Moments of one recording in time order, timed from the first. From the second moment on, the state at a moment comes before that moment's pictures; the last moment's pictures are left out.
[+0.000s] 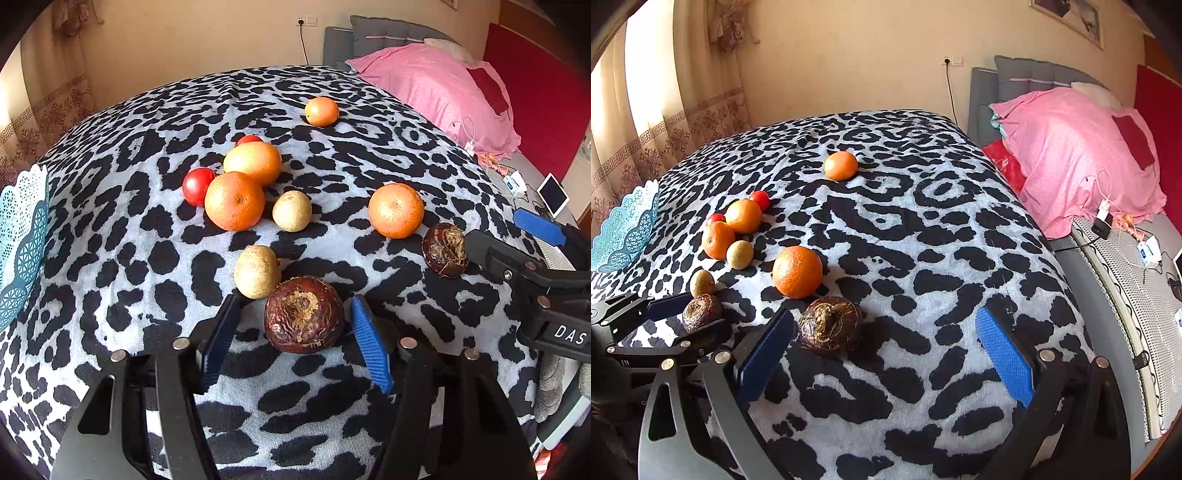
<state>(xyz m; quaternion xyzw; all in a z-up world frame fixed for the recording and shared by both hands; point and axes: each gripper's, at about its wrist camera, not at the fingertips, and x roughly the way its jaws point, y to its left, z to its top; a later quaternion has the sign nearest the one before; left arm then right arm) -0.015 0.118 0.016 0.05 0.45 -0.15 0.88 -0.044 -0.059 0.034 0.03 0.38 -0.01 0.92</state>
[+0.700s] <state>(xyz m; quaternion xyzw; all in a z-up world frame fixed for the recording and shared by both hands) -0.041 0.158 0.053 0.01 0.41 -0.17 0.90 -0.047 -0.049 0.033 0.03 0.40 0.03 0.92</state>
